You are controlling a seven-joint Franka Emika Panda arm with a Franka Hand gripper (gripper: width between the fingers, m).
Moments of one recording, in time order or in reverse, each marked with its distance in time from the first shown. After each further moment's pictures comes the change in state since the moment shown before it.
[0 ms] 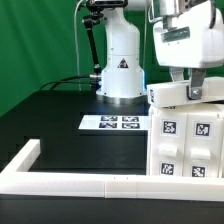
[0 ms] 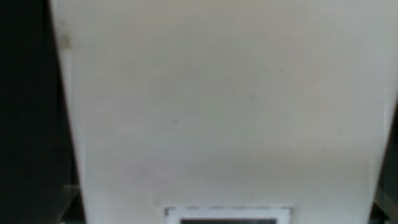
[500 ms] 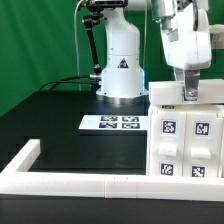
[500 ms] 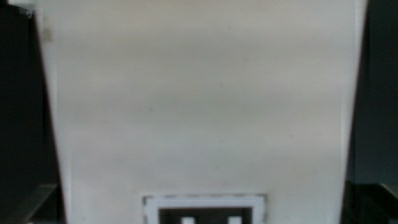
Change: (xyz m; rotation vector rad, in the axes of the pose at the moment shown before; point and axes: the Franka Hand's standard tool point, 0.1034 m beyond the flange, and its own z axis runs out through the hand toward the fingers) arm -0.001 0.000 0.000 0.000 -0.009 0.072
